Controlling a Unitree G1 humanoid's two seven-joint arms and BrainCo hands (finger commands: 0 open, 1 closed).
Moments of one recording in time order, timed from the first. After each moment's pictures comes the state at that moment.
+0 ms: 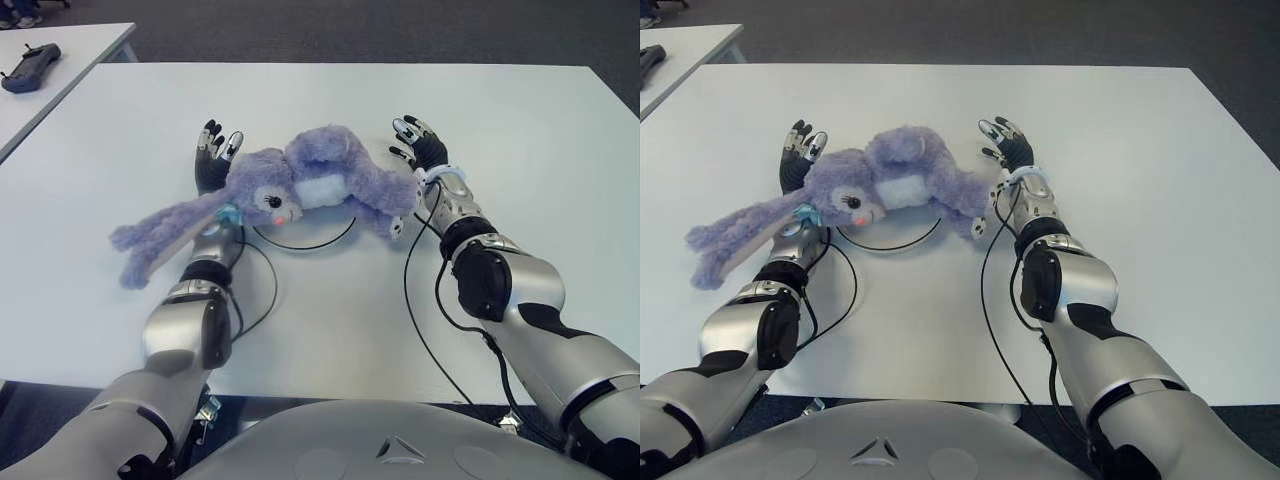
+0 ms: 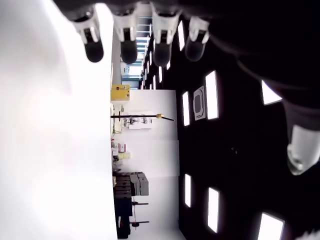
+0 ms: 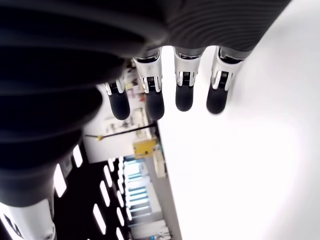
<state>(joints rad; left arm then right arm) -0.61 0.15 0.30 1.14 -0.06 -0.57 0.04 -0.95 -0.12 -0.42 1.34 0.05 -0.21 0.14</state>
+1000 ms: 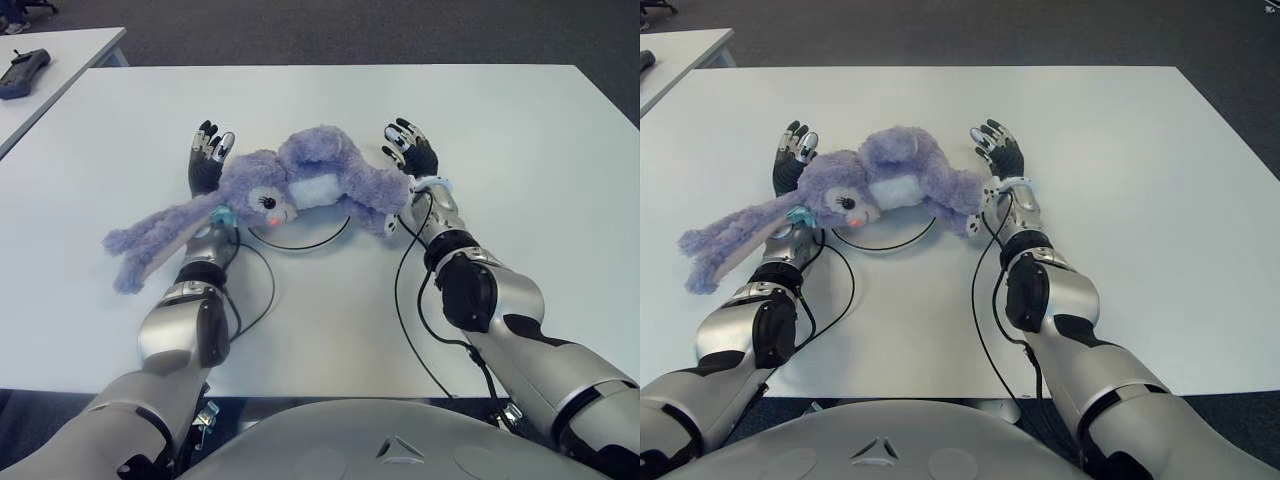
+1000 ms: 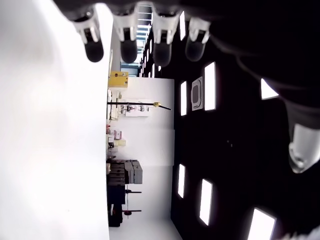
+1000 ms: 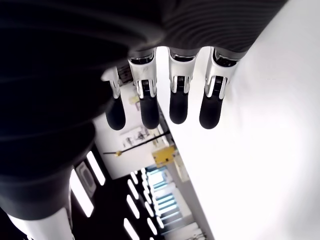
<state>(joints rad) -0.61 0.16 0.38 1.14 -0.07 -0.57 -0.06 -0.88 -0.02 -0.52 1.29 0.09 -0.29 0.18</state>
